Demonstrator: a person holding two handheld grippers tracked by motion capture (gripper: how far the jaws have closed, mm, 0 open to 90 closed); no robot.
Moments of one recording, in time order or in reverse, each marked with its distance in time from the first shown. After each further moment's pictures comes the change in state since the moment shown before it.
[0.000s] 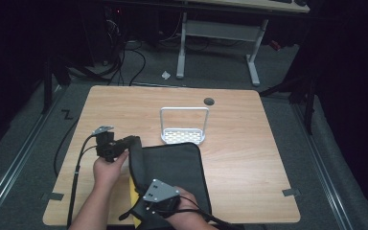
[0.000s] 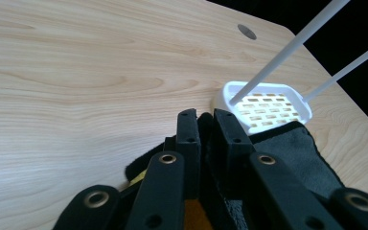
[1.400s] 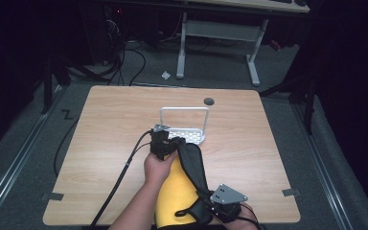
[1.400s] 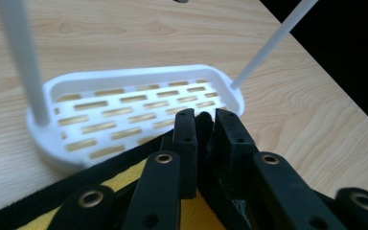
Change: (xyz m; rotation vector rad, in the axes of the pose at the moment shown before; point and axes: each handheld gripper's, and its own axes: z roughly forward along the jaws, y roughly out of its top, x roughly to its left) left arm -0.118 -0.008 0.104 0.083 -0.062 0.101; right arm -0.060 -0.104 -0.102 0.109 -0.162 0.161
